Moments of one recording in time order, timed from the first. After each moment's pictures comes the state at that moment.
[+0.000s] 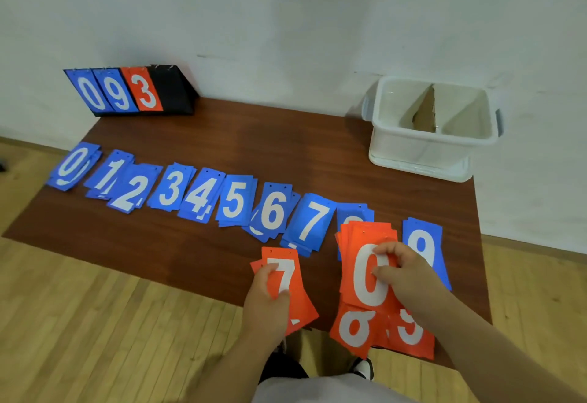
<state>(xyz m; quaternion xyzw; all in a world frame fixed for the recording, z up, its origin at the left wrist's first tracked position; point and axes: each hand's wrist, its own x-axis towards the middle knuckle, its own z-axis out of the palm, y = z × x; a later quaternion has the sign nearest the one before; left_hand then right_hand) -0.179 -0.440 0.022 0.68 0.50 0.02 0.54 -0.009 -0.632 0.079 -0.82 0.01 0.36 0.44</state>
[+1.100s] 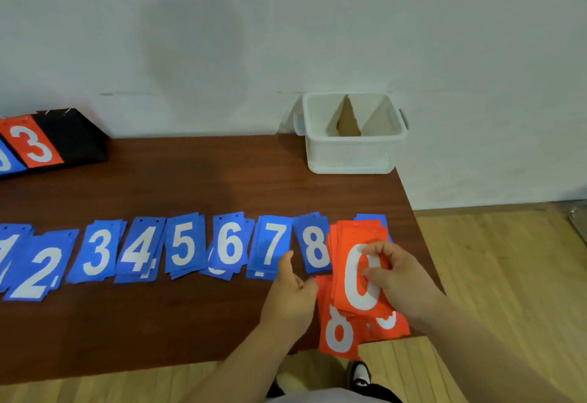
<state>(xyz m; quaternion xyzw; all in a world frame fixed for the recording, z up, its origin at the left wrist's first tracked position) -0.108 -0.449 0.048 0.78 0.25 -0.13 0.55 -0.044 -0.640 0.115 -0.84 0.09 0.23 0.48</state>
